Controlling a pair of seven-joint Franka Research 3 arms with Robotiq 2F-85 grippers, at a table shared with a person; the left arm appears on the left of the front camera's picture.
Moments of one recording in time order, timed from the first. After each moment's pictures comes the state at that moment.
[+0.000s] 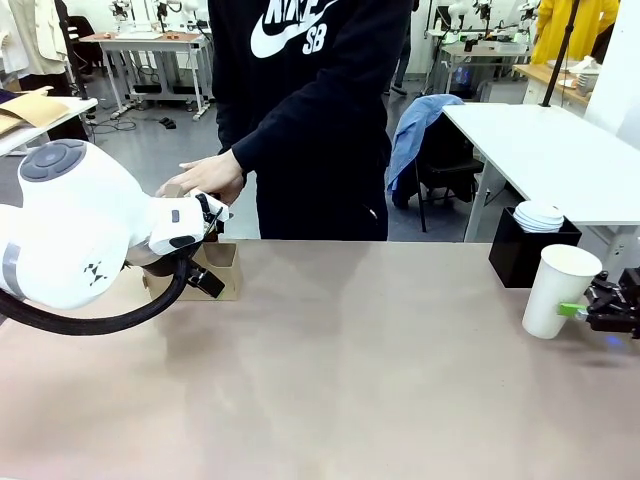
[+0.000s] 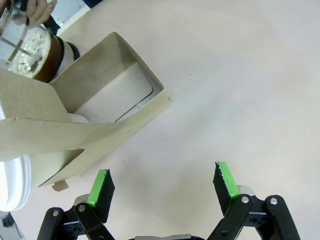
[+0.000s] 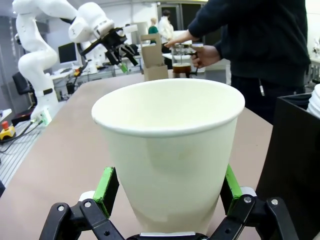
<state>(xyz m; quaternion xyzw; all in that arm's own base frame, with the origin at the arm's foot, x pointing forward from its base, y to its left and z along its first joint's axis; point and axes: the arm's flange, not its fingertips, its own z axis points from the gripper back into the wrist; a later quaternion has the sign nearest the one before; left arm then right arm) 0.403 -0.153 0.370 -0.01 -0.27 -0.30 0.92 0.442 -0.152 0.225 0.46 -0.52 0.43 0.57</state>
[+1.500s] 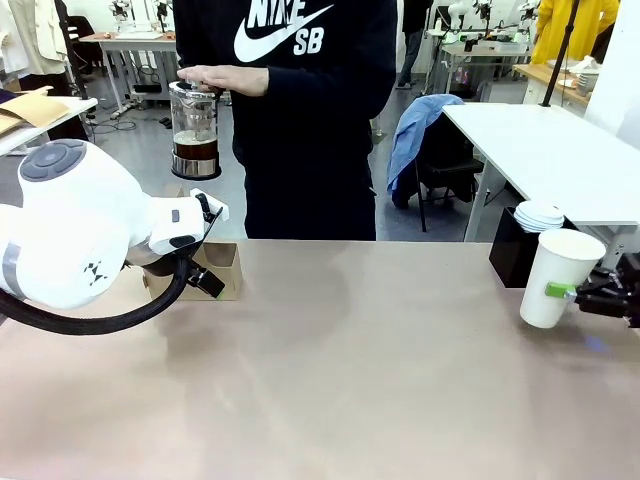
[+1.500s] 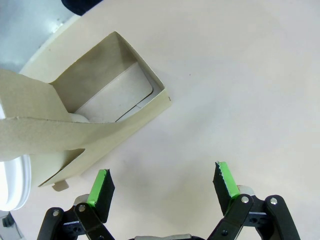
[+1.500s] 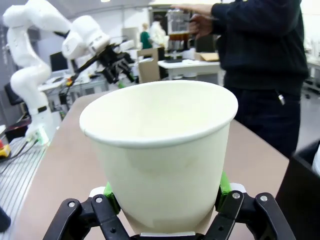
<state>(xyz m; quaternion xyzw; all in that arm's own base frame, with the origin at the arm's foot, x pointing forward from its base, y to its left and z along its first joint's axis) 0.403 -0.153 0.370 -0.01 -0.27 -0.30 0.92 0.416 -0.112 0.288 0.45 -0.54 0.40 0.59</state>
